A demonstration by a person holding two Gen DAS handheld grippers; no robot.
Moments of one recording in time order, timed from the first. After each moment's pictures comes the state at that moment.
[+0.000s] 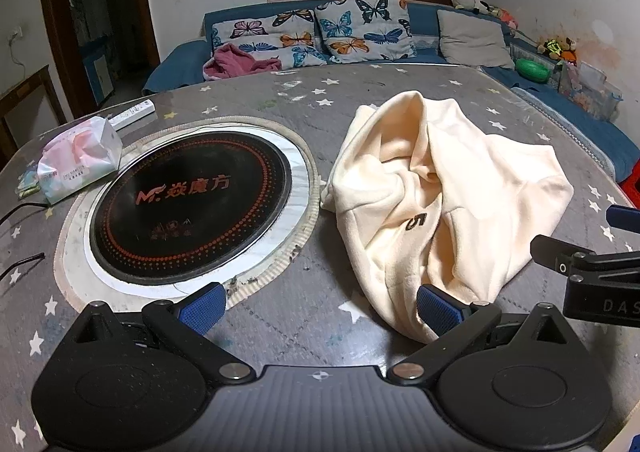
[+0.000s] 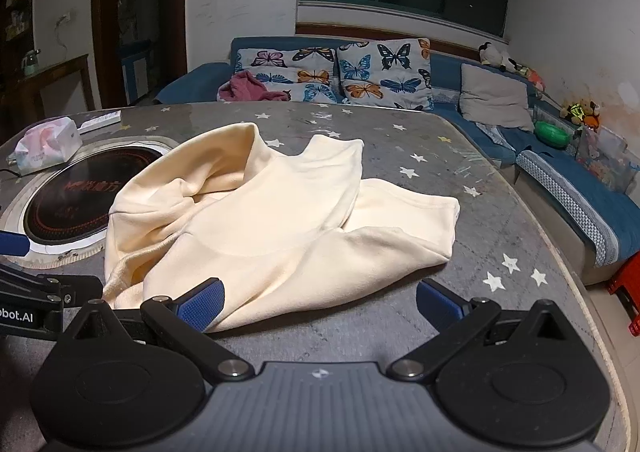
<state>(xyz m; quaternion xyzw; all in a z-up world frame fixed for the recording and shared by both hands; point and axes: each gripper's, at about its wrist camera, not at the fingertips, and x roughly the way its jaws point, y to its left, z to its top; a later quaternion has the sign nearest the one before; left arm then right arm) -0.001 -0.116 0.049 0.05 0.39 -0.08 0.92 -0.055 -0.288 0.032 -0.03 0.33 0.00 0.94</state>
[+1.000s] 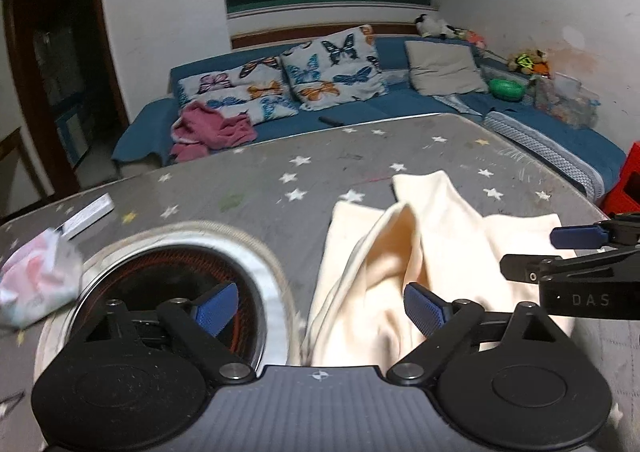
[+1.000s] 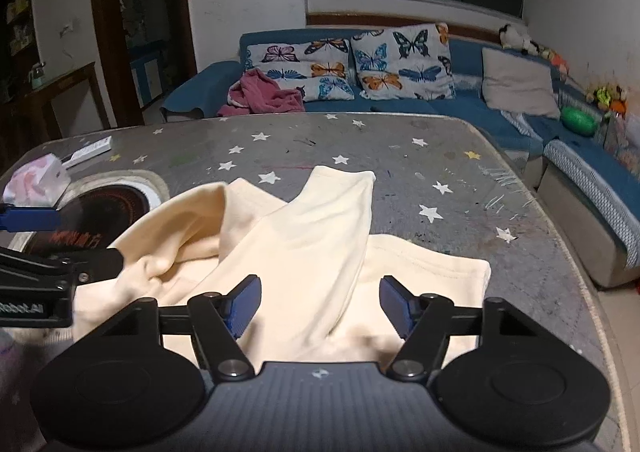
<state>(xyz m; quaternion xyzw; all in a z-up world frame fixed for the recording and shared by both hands) 0.094 -0.158 0.074 0.09 0.32 -0.13 0.93 0.046 -0.316 0.046 0.01 0.36 0.03 0.93</state>
